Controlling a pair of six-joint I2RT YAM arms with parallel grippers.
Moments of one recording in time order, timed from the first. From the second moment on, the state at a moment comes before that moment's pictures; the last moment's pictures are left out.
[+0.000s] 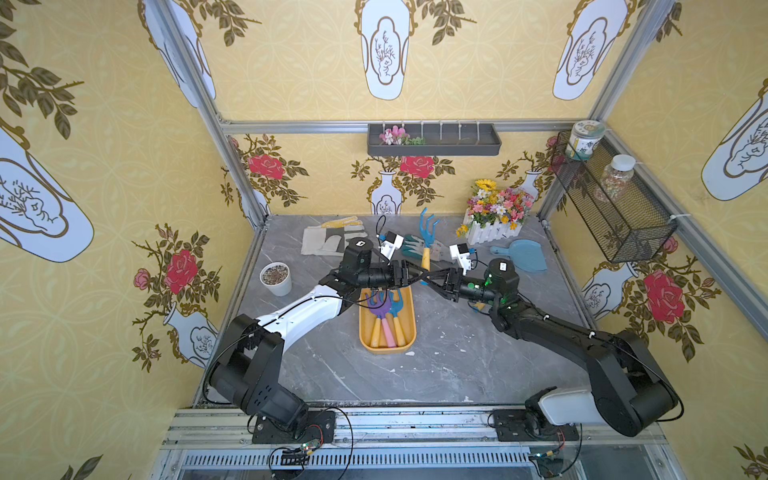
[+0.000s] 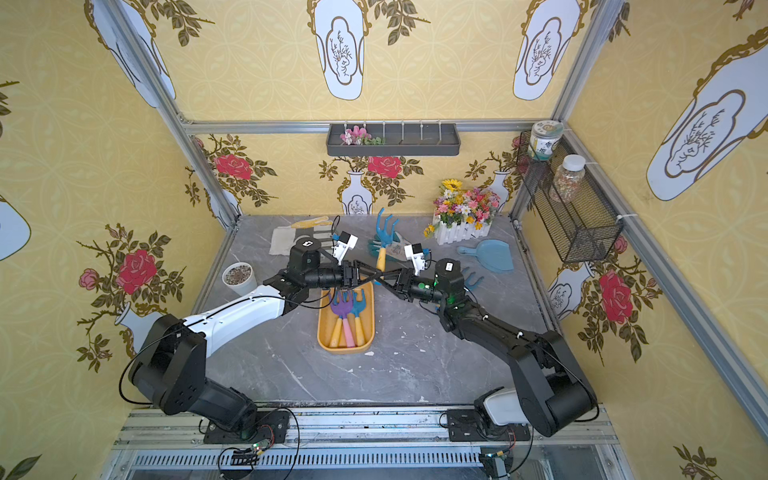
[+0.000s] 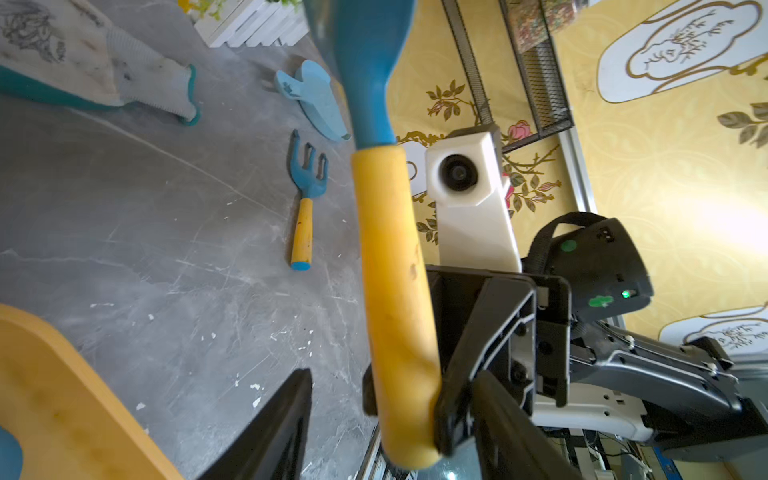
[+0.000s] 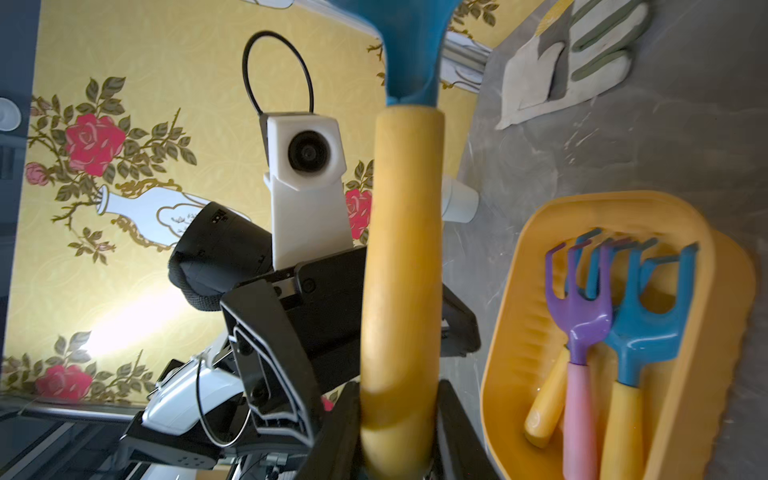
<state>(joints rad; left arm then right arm) -0.54 1.53 0.98 0.21 0.79 -0.83 0.42 1.40 0.65 0.68 -0.84 1.17</state>
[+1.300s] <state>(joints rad) -0.56 1.55 0.89 -0.27 0.40 -0.81 0.48 1.44 0.74 0.46 -0.90 1.04</state>
